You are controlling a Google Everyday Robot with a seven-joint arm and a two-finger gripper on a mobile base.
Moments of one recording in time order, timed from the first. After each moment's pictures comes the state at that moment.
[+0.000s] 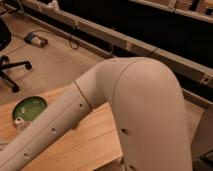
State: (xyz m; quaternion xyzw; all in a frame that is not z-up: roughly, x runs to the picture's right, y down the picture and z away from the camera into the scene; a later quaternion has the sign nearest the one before) arm -0.327 0.264 0.577 -0.20 -0.02 0.36 0.91
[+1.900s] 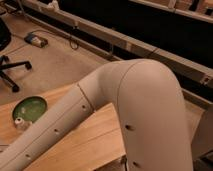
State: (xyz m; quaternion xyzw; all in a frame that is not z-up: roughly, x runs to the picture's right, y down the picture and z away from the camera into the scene) arm -0.331 0.269 0.570 -0.21 -0.03 0.36 0.91
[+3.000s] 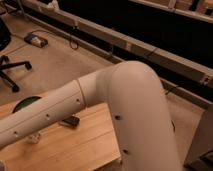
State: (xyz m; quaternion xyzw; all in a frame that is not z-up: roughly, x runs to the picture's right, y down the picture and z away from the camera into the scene) arm -0.390 0.198 0.590 -0.21 -0.03 0.38 0.90
